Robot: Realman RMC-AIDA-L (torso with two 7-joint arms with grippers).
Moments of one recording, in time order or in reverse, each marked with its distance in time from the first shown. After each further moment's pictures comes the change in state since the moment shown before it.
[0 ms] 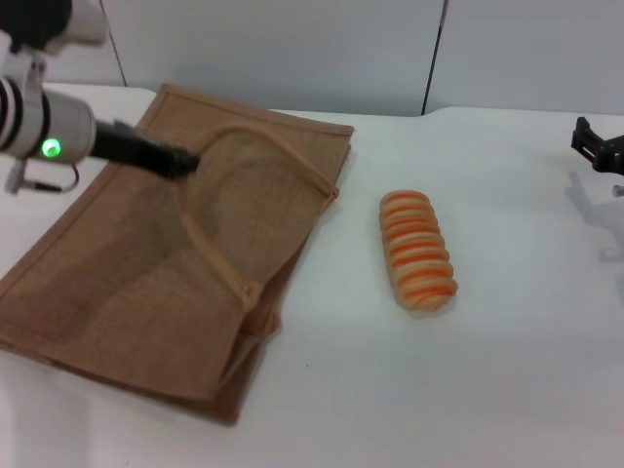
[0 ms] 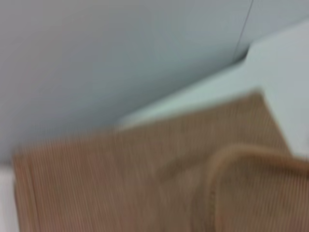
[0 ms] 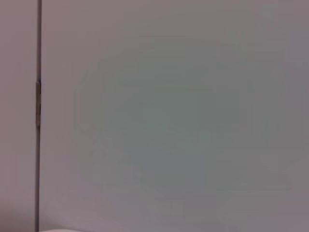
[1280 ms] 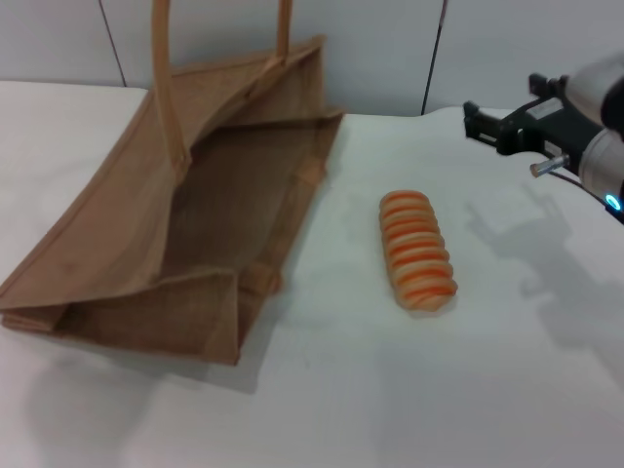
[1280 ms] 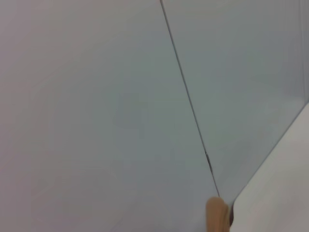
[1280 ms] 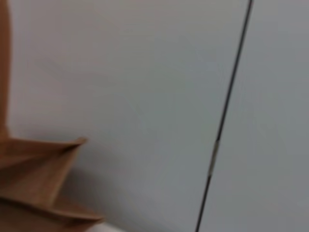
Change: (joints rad) left arm -0.018 -0.024 0.013 0.925 0.001 -0.446 -0.198; right arm -0.347 -0.002 0.186 -1.077 -0.287 0.828 -0.244
